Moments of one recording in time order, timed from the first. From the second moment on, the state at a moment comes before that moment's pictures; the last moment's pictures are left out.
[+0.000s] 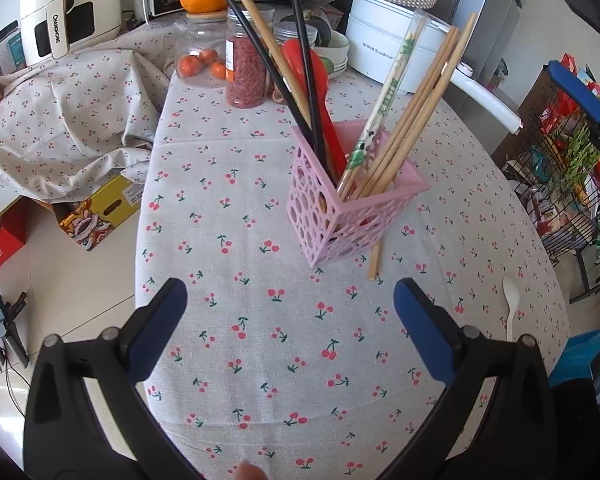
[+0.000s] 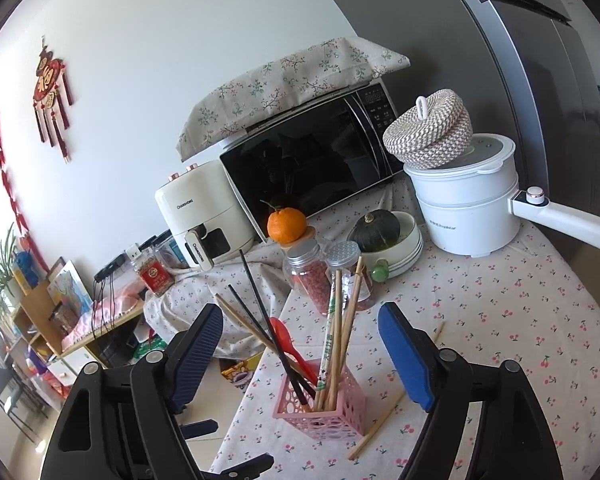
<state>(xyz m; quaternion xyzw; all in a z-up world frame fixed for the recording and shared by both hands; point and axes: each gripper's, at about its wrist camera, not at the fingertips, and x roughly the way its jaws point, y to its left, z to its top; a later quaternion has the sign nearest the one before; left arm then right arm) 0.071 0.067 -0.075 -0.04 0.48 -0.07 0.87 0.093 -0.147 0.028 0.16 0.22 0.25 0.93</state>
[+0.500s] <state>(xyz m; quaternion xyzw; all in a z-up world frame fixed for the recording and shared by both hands) 0.073 0.034 -0.064 -0.04 0.47 -0.09 0.88 0.103 -0.210 0.000 0.11 0.30 0.14 0.94</state>
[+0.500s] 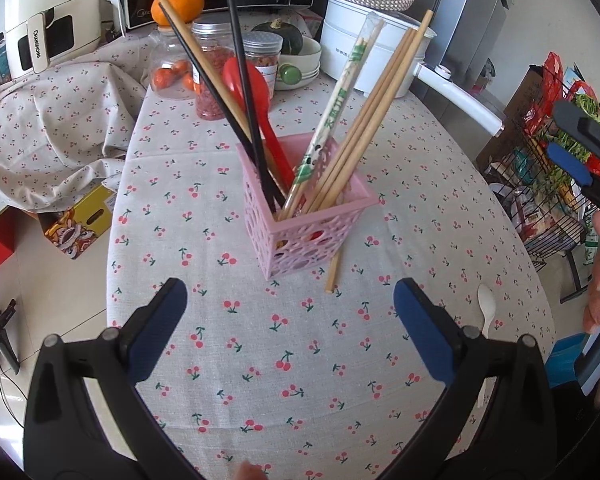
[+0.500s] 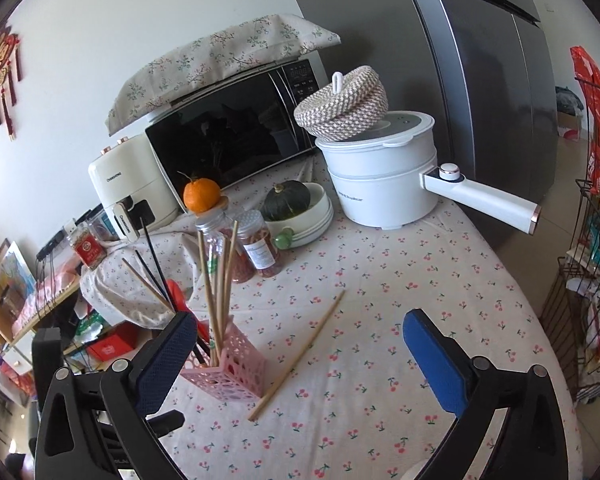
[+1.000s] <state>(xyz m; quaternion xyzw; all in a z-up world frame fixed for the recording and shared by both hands) 0.075 0.044 -0.058 -0.07 0.44 -0.08 0.89 0.187 -0.198 -0.089 0.09 0.45 0.08 0.89</state>
